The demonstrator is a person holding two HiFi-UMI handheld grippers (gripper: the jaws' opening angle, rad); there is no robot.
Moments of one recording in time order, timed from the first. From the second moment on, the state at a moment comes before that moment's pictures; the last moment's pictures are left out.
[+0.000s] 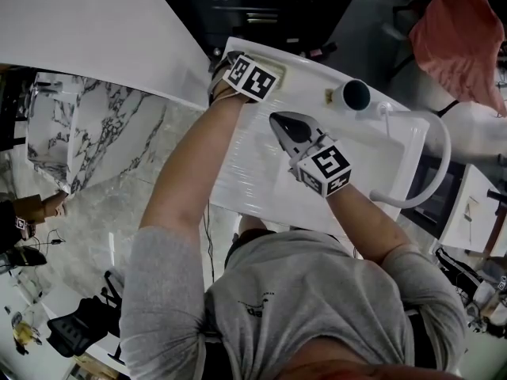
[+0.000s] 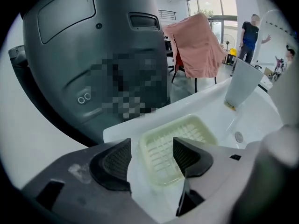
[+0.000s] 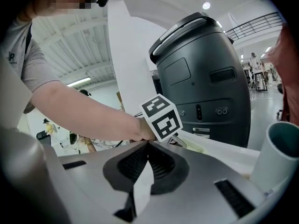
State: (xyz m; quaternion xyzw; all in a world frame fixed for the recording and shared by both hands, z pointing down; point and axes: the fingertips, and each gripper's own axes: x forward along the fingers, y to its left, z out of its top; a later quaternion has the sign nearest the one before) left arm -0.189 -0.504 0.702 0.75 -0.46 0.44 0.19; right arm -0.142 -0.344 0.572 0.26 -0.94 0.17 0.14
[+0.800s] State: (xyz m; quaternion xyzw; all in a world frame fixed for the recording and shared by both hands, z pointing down) left arm -0.229 -0.443 0.542 0.80 -0.51 0.24 0.18; right arm -0.129 -0.331 0.493 0.26 -0.95 0.12 0.13
